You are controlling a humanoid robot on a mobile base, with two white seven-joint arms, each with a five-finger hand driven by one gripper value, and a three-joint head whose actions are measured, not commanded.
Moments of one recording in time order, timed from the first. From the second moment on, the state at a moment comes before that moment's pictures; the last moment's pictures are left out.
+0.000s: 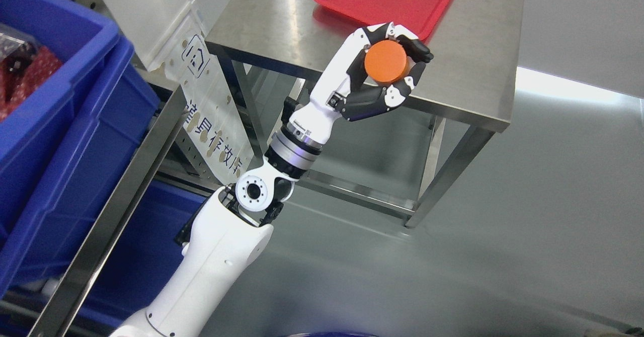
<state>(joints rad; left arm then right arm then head) -0.50 0.00 -0.57 -1.62 0.23 -0.29 -0.11 0.00 0.00 0.00 0.00 0.00 -0.02 -0.06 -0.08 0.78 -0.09</state>
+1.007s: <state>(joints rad) -0.82 0.00 -0.63 -1.18 0.26 -0.07 -0.05 0.00 0.00 0.00 0.00 0.00 -0.02 -0.06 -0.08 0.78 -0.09</state>
